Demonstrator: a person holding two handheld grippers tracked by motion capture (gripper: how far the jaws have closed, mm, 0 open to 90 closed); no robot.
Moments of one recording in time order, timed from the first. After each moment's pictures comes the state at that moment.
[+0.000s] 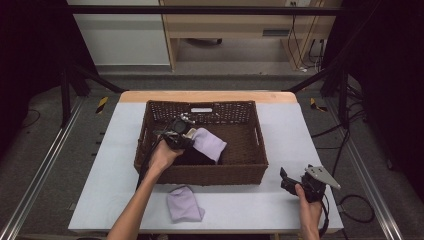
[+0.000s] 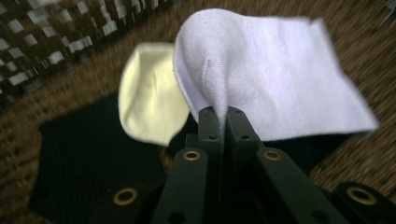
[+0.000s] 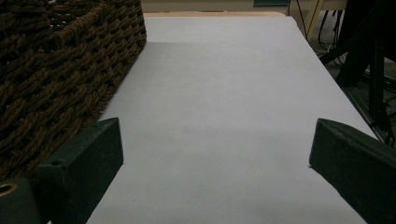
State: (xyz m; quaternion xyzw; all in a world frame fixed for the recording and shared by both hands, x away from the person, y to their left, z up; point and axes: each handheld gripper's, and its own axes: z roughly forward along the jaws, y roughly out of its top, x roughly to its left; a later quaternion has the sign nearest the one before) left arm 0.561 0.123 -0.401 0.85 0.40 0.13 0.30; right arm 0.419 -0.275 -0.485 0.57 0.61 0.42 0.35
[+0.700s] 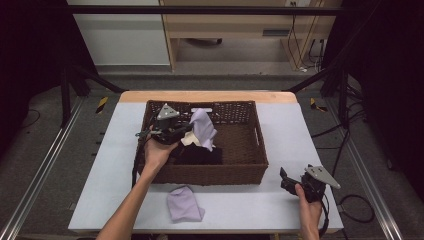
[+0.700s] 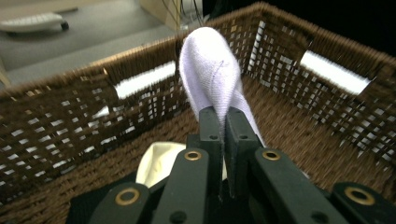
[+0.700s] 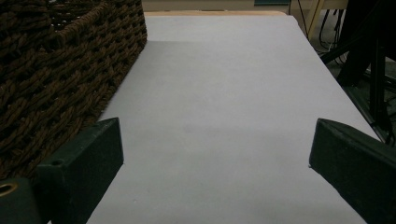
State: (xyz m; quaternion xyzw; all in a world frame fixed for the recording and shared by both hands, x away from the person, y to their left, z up) left arm 0.536 0.148 -0.360 0.77 0.37 0.19 0.48; right arm 0.420 -0.275 -0.485 0.57 0.61 0.42 0.35
